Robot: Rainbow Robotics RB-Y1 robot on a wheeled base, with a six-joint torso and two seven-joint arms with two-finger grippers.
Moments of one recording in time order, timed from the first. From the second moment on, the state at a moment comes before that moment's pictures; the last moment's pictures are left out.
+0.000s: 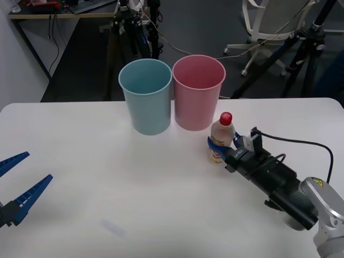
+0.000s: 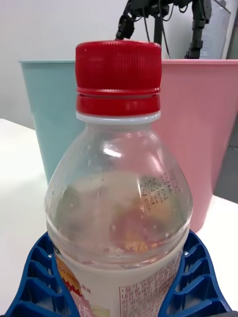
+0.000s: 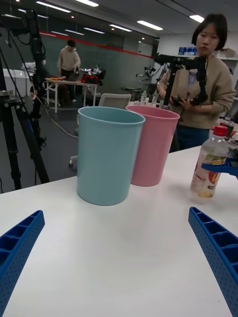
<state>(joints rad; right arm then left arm) -0.10 -0.36 0.15 -1.34 0.91 -0.62 0.45 0.35 0.40 0.52 -1.66 -0.96 -1.22 0.00</state>
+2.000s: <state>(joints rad) 0.05 -1.22 0.16 -2.28 0.06 -0.01 0.36 0.35 0.40 0.52 -1.66 -0.96 -1.22 0.00</state>
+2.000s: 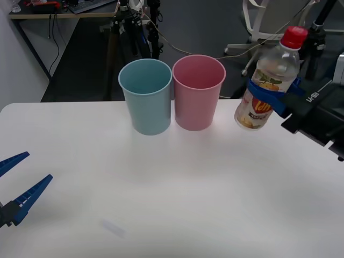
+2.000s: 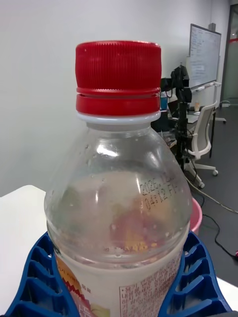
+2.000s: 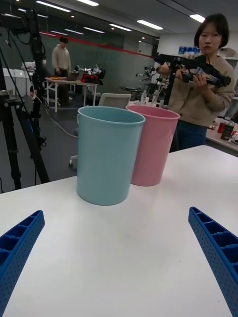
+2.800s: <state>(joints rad) -0.76 -1.13 0.72 -1.81 -0.10 0.00 0.36 0.35 0.40 0.52 -1.66 -0.96 -1.22 0.00</state>
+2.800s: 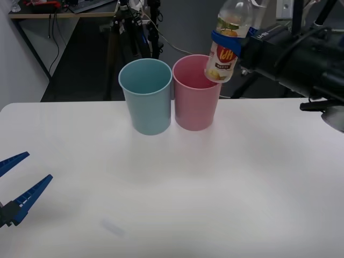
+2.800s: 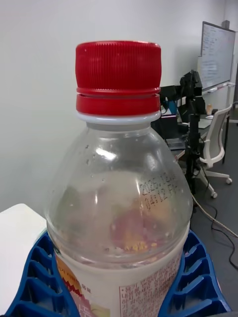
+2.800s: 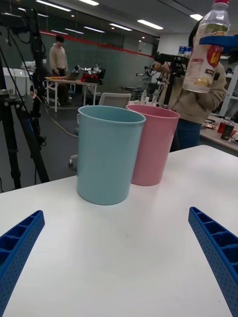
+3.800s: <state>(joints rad) -1.01 -0.82 0.83 -1.33 0.02 0.00 0.36 0.35 0.40 0.52 -1.66 -0.96 -1.22 0.00</state>
